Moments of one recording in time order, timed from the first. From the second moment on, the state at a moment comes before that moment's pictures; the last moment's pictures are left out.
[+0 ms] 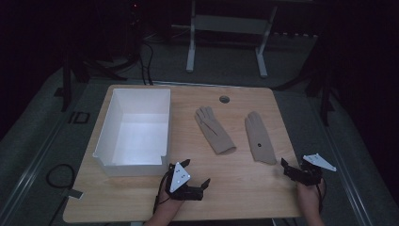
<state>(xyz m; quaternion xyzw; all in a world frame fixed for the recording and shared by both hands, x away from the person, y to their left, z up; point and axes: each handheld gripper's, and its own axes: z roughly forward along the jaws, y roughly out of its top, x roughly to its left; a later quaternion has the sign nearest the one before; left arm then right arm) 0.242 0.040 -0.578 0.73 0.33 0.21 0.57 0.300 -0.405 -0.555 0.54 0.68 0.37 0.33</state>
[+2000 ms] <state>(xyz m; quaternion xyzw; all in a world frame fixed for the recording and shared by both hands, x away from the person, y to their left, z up) 0.240 0.038 -0.578 0.73 0.31 0.20 0.57 0.397 -0.272 -0.472 0.42 0.77 0.42 0.22</state>
